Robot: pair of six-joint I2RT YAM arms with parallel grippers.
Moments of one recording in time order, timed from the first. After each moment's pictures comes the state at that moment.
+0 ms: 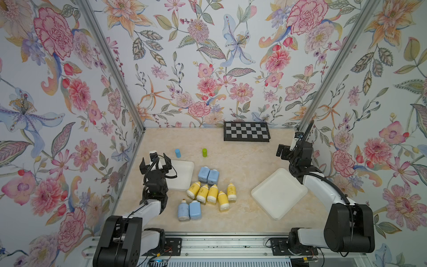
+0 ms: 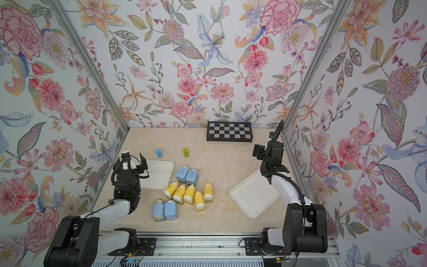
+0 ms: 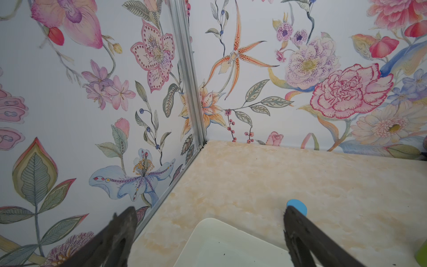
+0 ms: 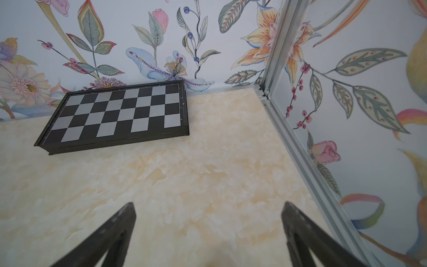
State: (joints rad) left arm -0.09 1.19 0.36 0.83 -0.47 0.09; right arm -0.01 1.34 0.88 -0.01 0.11 0.12
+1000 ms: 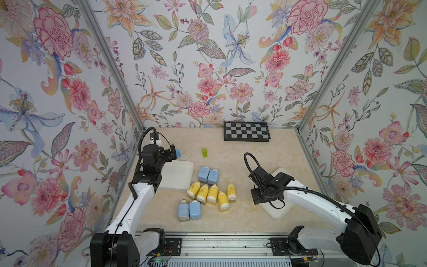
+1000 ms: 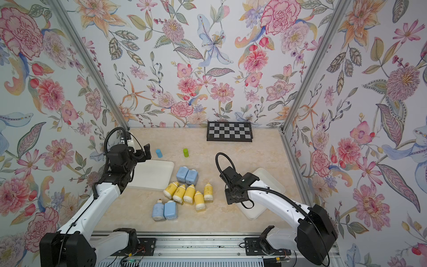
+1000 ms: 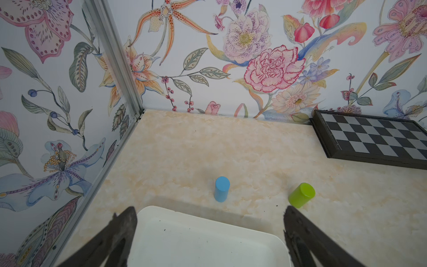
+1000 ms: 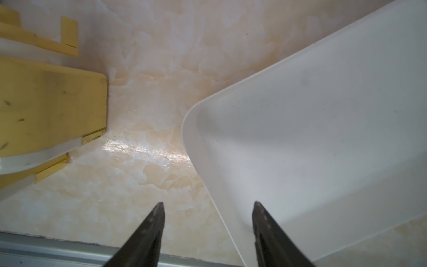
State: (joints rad) left arm -0.06 1.14 0.82 -0.02 -0.10 -0.09; right arm 0.75 1.28 0.90 -1.00 0.15 0.50
